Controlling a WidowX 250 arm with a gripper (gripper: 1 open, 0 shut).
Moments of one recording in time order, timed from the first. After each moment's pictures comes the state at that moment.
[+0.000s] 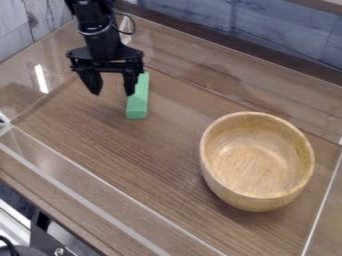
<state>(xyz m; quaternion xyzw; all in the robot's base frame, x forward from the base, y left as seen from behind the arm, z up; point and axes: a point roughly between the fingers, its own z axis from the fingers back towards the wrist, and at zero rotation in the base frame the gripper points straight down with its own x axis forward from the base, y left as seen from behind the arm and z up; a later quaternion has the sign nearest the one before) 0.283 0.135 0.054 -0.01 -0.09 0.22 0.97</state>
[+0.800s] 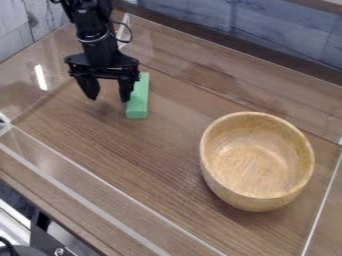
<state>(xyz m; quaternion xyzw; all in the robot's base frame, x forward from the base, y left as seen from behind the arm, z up) 0.285 0.139 0.038 0.00 -0.08 0.19 0.98</state>
